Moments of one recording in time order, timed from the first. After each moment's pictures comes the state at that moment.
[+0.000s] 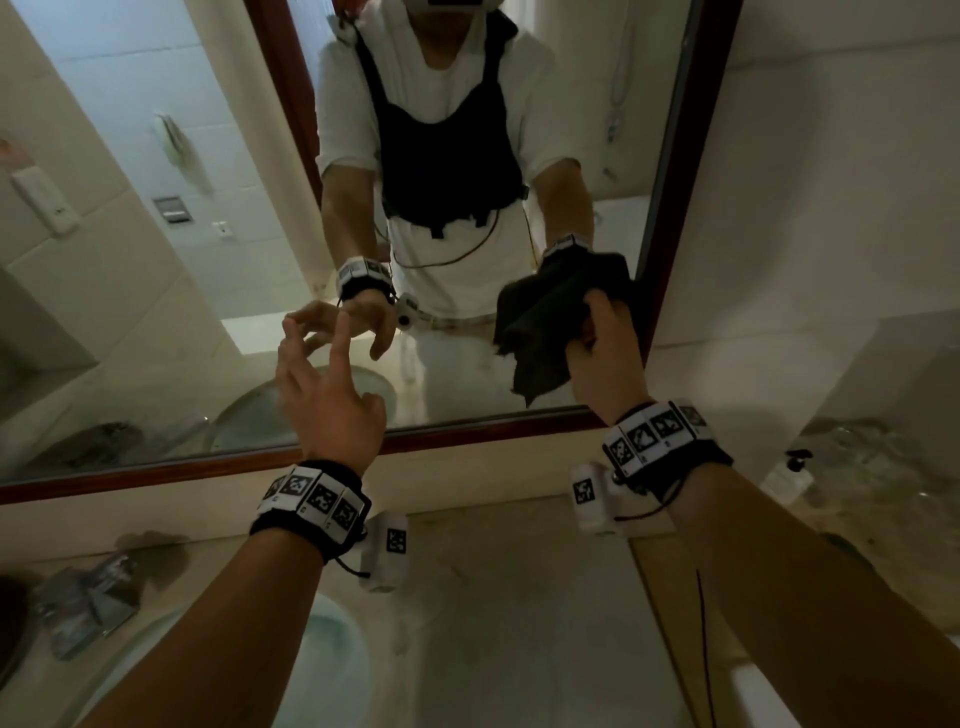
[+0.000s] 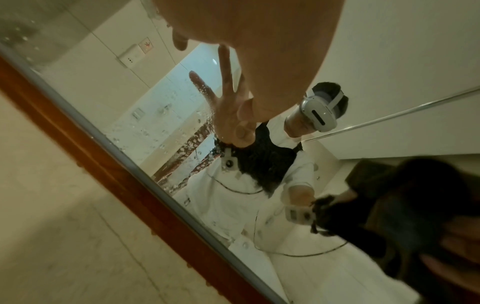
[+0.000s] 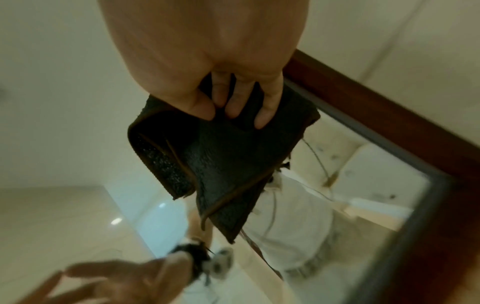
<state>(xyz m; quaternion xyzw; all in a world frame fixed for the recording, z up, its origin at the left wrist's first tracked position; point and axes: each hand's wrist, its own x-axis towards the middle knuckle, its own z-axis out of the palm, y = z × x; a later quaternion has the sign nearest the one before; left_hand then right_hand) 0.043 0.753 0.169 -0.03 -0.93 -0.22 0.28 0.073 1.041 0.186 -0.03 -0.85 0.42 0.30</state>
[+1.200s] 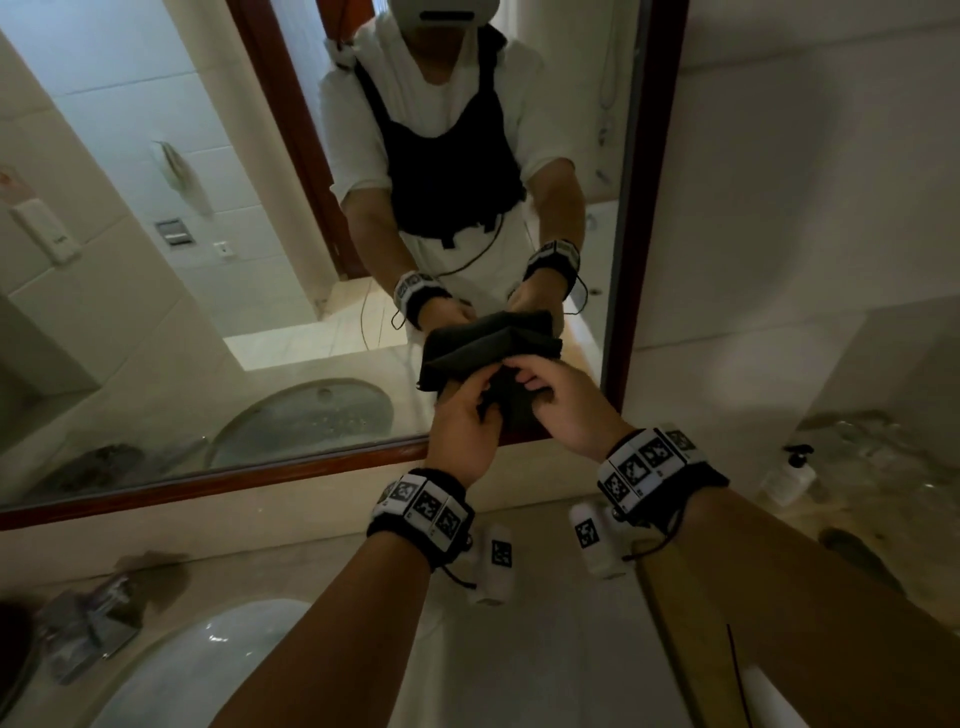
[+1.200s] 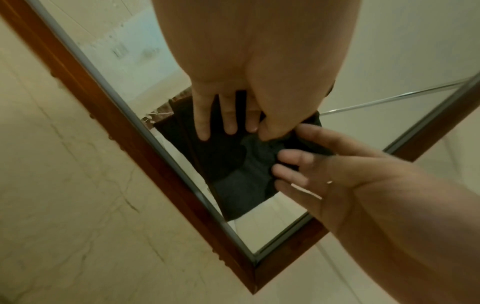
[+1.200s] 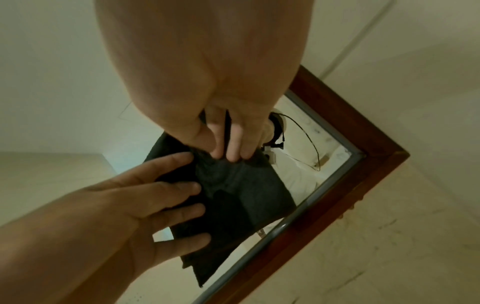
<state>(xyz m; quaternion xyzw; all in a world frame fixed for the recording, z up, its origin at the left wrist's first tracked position) 0.062 0.877 0.140 -0.22 -0.85 -0.46 0.06 0.087 1.043 0.150 0.09 -0.87 0.47 0.11</state>
